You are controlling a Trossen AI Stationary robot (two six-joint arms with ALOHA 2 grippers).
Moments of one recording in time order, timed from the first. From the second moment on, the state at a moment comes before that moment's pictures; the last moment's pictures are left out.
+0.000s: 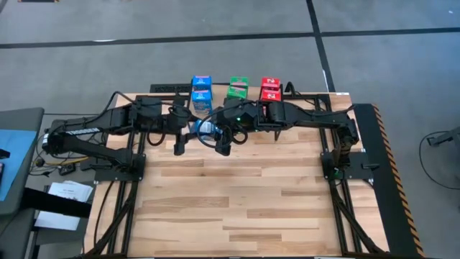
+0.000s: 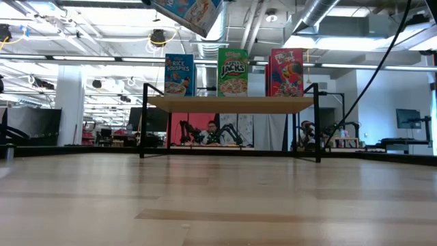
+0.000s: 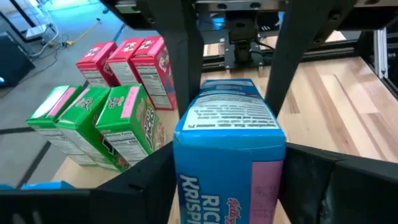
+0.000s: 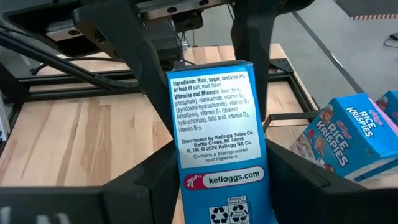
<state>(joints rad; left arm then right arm) 0.11 1.05 1.17 -0.45 -0.09 0.17 -0.01 1.89 2.07 -0.72 0.16 0.03</state>
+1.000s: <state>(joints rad) 0.14 0.85 1.17 -0.55 -0.37 0.00 -0.05 1.89 2.07 -0.68 0.19 0.13</state>
